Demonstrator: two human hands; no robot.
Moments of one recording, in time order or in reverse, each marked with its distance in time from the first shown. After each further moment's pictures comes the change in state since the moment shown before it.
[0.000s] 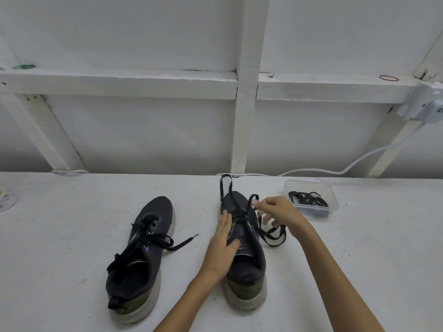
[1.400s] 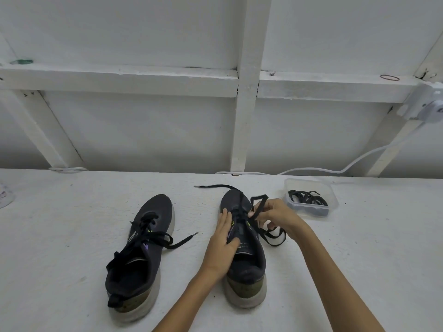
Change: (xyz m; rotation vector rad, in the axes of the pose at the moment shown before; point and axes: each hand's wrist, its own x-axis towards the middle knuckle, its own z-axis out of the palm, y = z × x) left_hand 0.000 -0.003 0.000 -0.026 0.001 -0.007; right_hand -0.002 0.002 0.006 -0.008 -0.113 0.021
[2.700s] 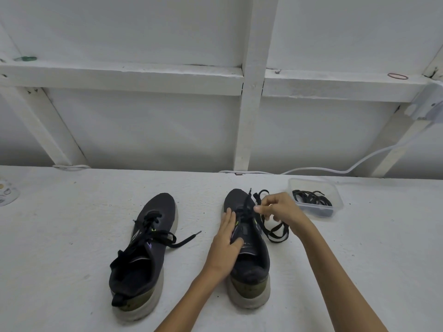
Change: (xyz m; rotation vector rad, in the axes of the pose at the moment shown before) left_hand -0.001 -0.001 -0.001 -0.006 -0.015 -0.001; right_hand 0.000 -0.011 -0.001 -0.002 0.101 -0.083
